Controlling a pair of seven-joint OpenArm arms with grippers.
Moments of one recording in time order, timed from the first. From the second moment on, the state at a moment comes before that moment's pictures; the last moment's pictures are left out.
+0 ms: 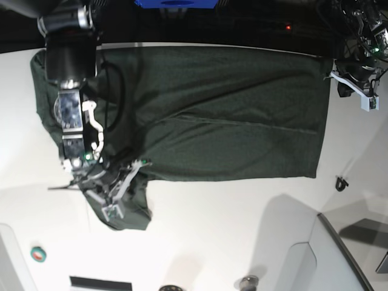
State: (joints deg) left arm 19.6 -15.3 -38.7 81.4 -14.1 -28.1 32.2; right arm 10.3 -1.6 0.1 75.9 -3.5 15.9 -42.1
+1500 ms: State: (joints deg) left arm 21.0 -15.2 -38.9 81.3 -14.1 -28.1 32.0; right arm 24.3 -0.2 7.2 51.3 7.7 15.8 -39.8
